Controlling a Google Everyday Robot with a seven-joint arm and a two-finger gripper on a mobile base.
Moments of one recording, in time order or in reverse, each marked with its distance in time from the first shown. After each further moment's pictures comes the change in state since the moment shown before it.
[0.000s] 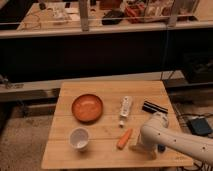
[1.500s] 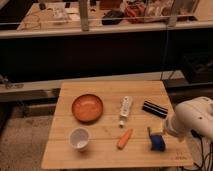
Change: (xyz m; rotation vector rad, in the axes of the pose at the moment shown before) arm 0.062 0.087 -0.115 0.107 0.073 -0.223
